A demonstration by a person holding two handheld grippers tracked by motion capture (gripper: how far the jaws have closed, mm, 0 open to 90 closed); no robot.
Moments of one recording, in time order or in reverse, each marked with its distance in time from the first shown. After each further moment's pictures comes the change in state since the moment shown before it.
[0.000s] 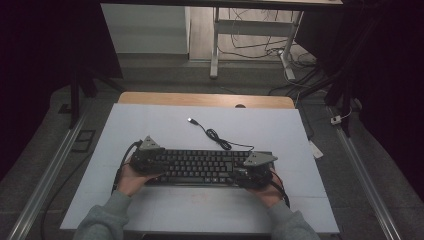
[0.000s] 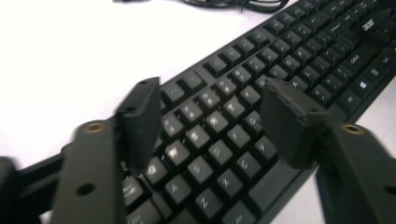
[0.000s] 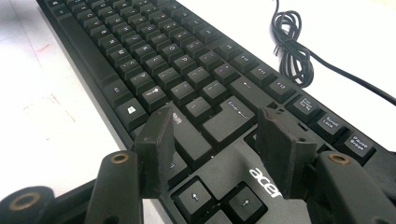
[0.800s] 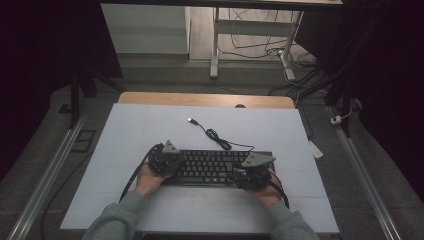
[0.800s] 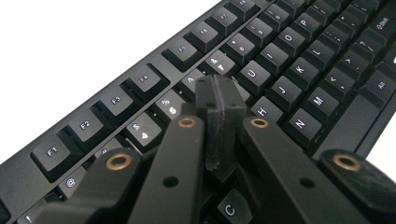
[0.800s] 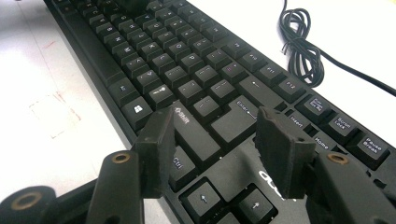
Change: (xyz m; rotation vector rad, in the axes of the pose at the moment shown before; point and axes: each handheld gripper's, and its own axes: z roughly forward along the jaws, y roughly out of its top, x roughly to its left) left arm -0.017 0.005 0.057 0.095 -0.044 0.090; right arm 0.004 0.000 0.003 0.008 0.015 -0.006
